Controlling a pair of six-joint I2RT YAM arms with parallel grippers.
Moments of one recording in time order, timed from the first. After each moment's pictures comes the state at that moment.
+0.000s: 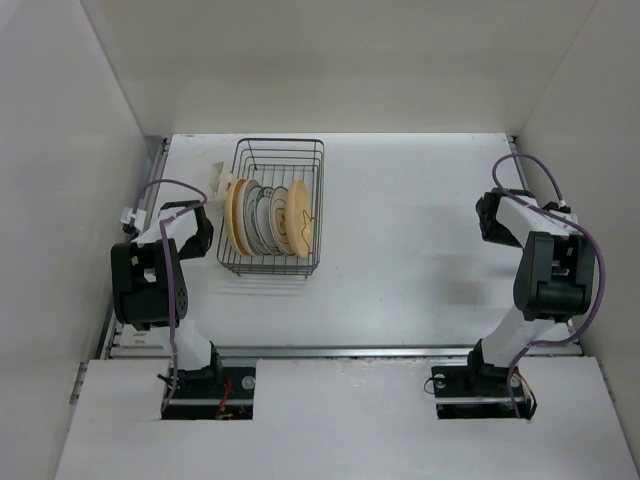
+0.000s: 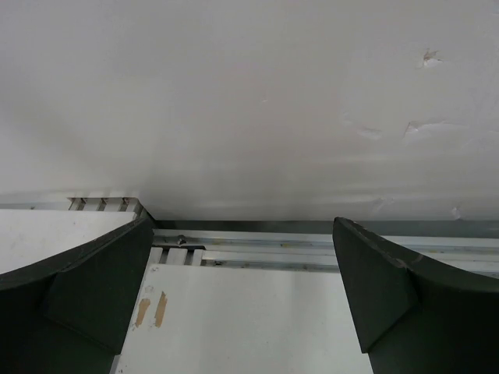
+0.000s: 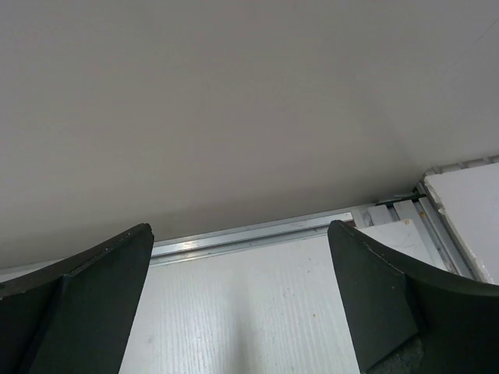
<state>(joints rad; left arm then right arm) 0.08 1.68 1.05 -1.45 -1.52 -1.97 -0.12 1.71 1.16 -1.33 1.46 1.96</state>
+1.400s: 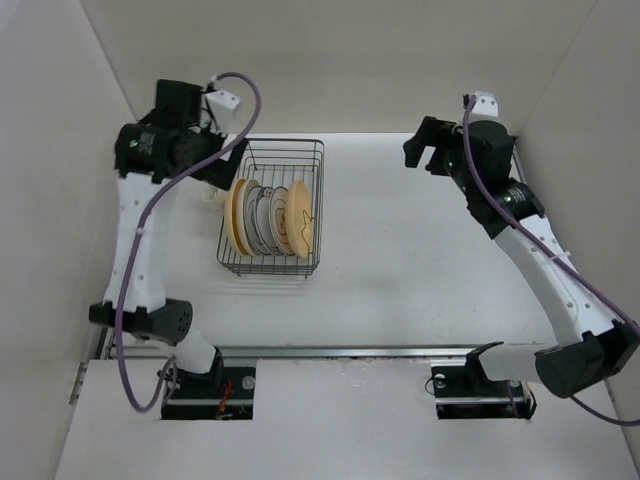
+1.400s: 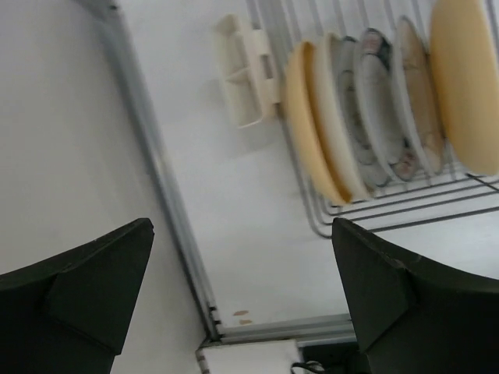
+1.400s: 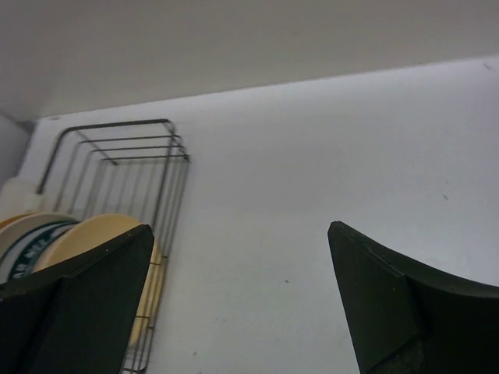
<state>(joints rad) -0.19 1.52 2.20 -1.42 -0.15 0.31 0.36 1.29 1.40 -0.41 0.27 0.37</state>
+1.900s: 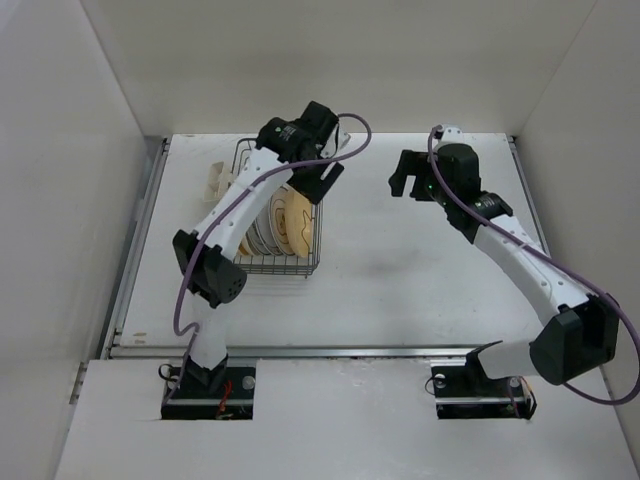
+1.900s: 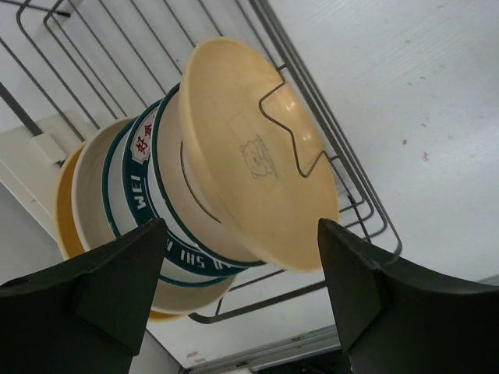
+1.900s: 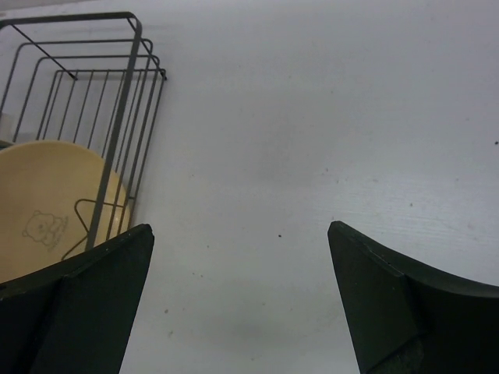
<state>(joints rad) -0.61 1.97 2.28 -1.38 -0.16 0.12 0.36 1.36 1.24 -0.28 0.10 0.32</state>
